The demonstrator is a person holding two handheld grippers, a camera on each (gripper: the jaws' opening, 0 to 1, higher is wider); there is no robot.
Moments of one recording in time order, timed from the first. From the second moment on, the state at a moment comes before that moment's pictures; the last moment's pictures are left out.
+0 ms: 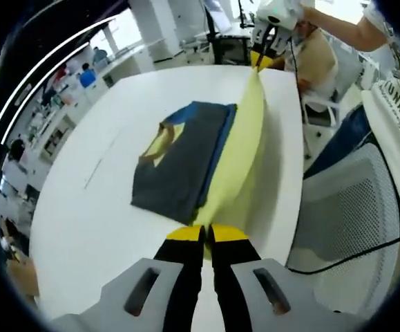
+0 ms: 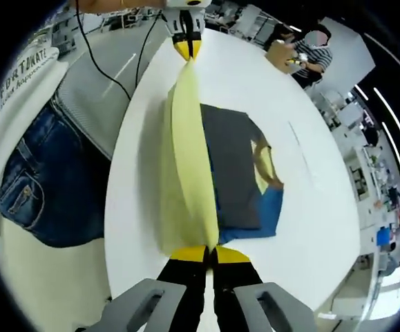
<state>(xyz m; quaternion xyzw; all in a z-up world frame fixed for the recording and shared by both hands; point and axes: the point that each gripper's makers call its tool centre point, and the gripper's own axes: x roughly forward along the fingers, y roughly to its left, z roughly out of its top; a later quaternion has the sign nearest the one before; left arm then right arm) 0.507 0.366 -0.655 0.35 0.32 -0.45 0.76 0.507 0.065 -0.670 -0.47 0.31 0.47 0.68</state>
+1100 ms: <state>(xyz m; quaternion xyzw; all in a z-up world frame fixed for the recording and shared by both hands) 0.611 0.358 -0.620 0.38 0.23 -0.37 0.81 0.617 0.061 -0.645 -0.50 0.25 0.36 0.75</state>
